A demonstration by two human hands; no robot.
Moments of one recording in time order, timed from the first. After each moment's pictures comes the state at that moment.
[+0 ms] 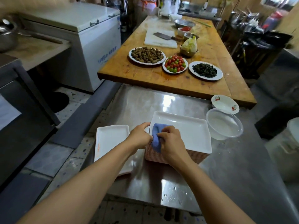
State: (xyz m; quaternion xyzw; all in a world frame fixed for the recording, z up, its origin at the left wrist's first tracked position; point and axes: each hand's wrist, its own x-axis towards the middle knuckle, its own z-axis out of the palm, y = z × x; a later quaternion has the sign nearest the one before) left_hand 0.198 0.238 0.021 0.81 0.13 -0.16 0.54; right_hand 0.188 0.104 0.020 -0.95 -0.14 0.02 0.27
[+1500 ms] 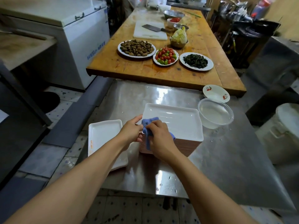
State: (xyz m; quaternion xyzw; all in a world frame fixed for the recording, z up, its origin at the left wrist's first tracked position) left_hand 0.197 0.237 0.007 0.75 0.15 -0.15 0.62; right_hand 0.174 0.108 0.016 -0.94 -0.18 0.01 0.28
